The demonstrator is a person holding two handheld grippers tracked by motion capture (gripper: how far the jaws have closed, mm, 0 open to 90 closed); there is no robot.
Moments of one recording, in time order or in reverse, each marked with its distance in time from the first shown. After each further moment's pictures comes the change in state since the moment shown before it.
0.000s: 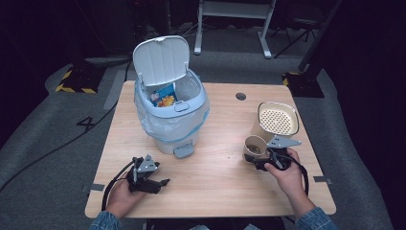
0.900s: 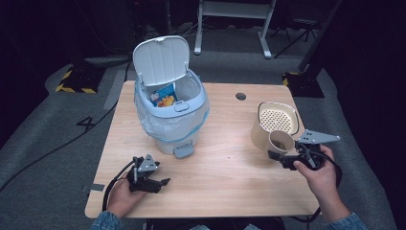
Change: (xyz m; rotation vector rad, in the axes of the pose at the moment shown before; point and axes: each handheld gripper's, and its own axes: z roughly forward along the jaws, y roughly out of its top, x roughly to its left) left arm 0.000 0.000 0.000 0.000 0.011 -0.009; right arm -0.010 0.034 -0.091 -0.016 -0.015 0.015
